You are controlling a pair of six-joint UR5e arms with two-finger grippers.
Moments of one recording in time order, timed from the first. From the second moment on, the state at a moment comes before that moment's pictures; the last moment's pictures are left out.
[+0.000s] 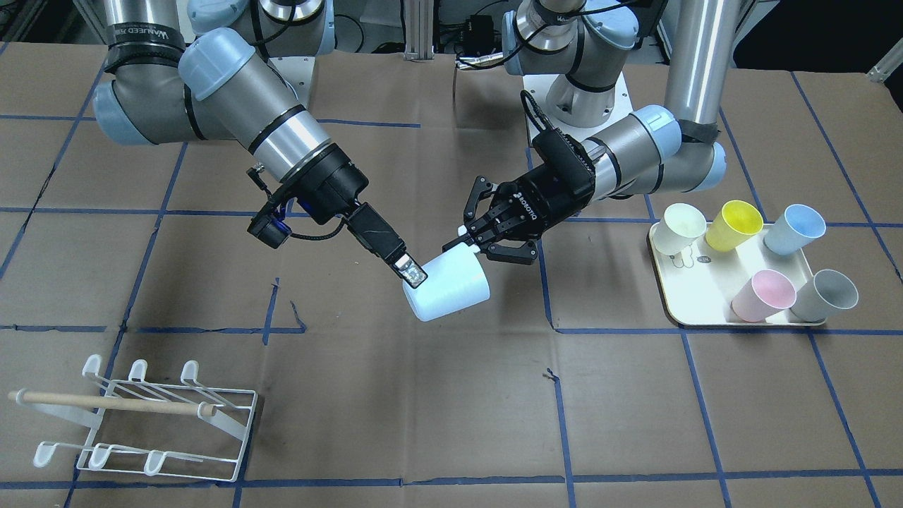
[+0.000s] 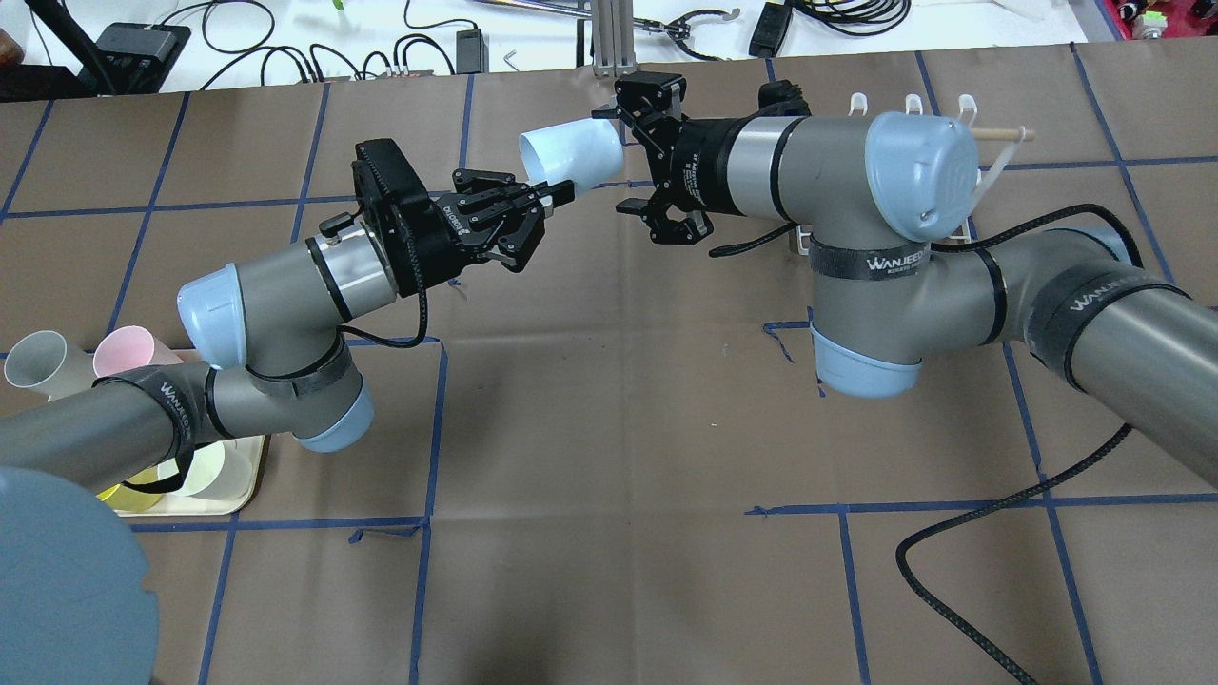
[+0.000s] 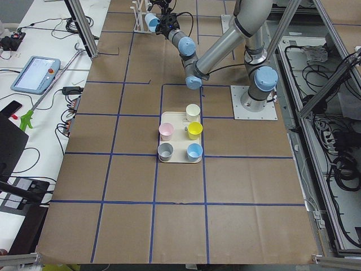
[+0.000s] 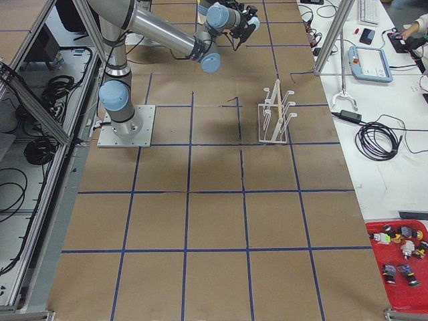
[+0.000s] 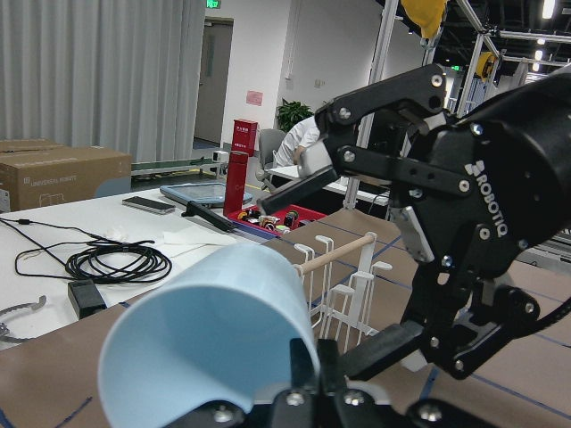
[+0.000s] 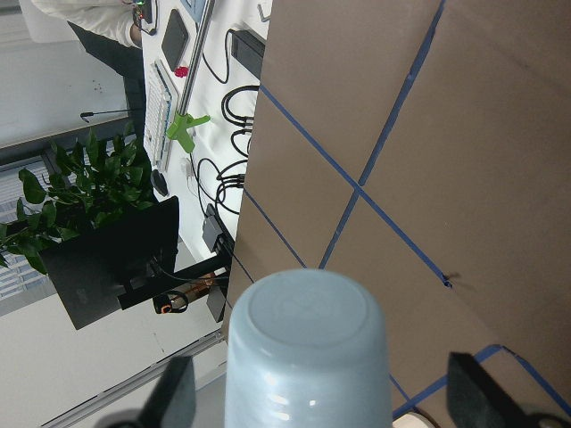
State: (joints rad) left arm -1.48 -1.96 -2.15 0.59 0.45 0.19; right arm 1.71 -1.33 1.95 -3.07 -0.94 1.44
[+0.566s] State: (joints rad) left arm -1.48 -1.96 -2.15 0.59 0.45 0.19; right arm 1.73 -1.28 1.90 -3.07 -0.94 1.44
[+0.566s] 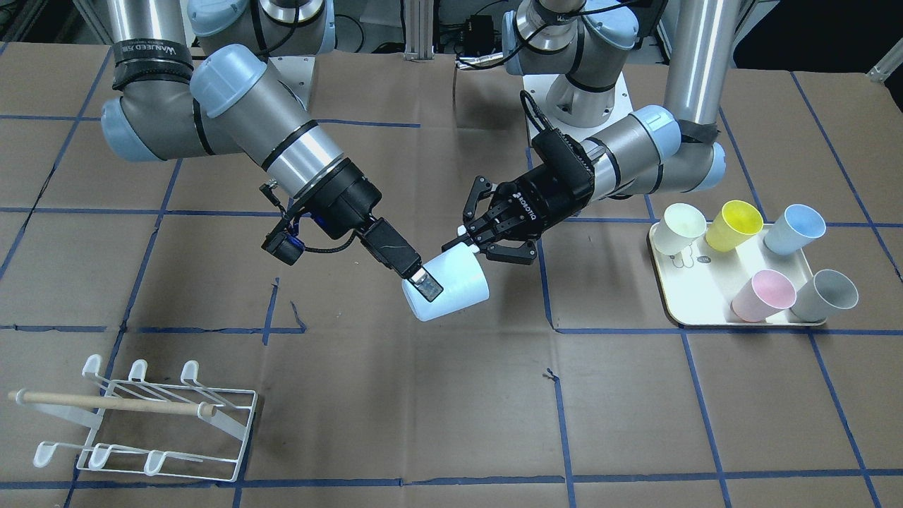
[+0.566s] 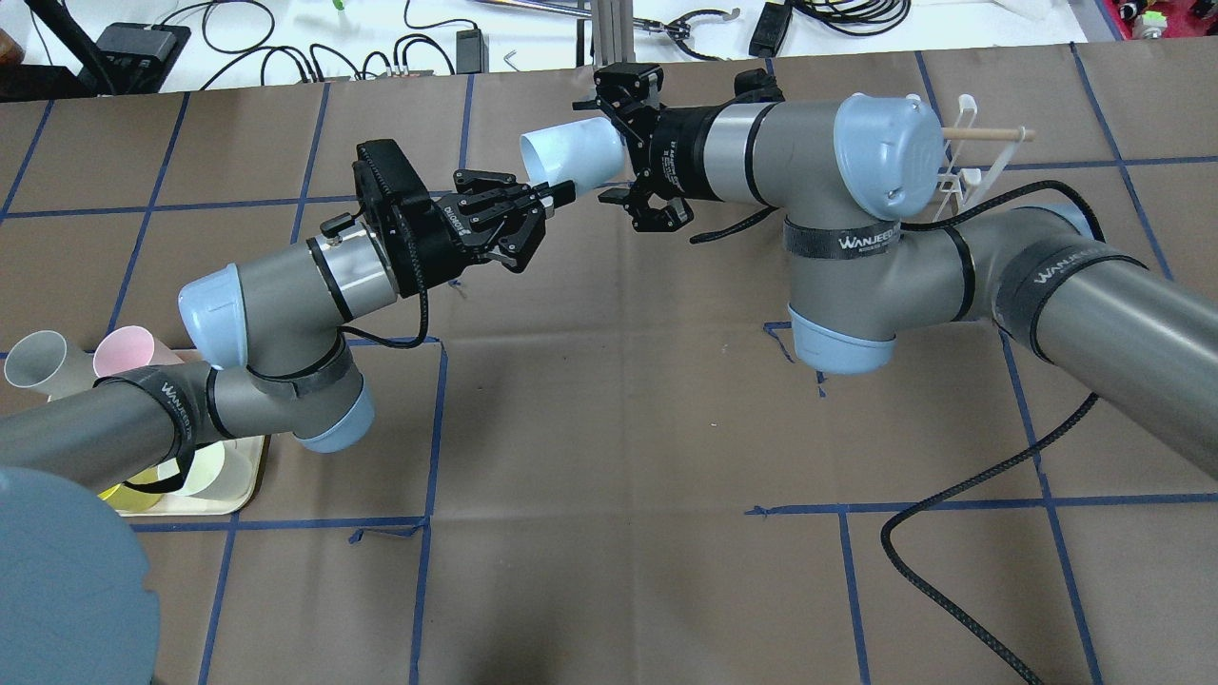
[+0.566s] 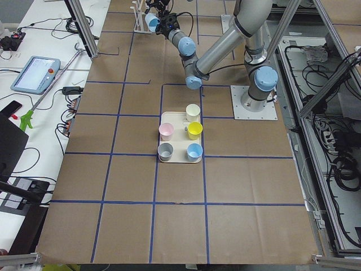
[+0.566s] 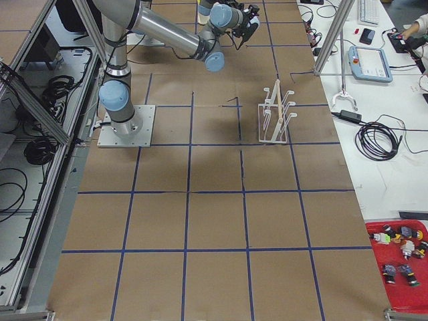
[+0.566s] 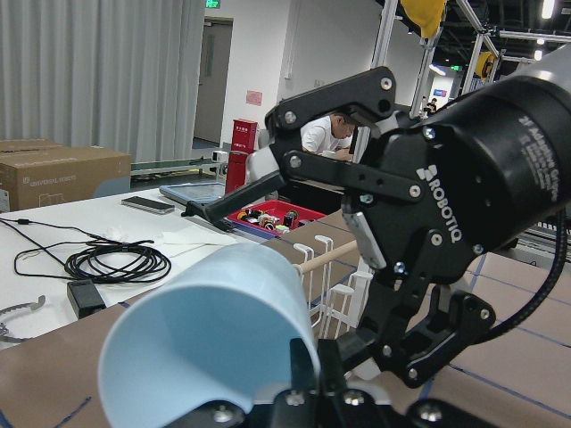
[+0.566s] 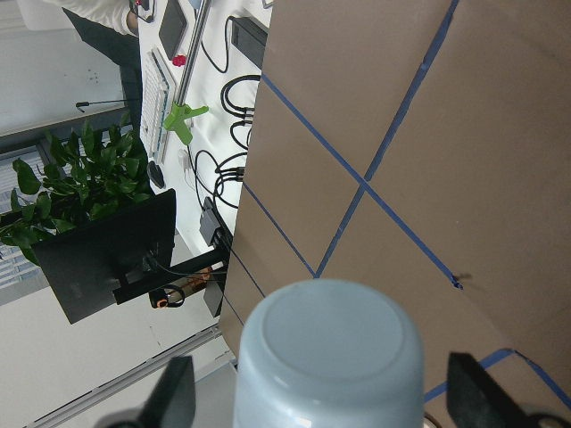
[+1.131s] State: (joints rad) left arm -1.48 -1.96 -2.15 0.59 0.45 0.19; right arm 1.75 -1.24 1.88 -3.07 -0.94 1.44
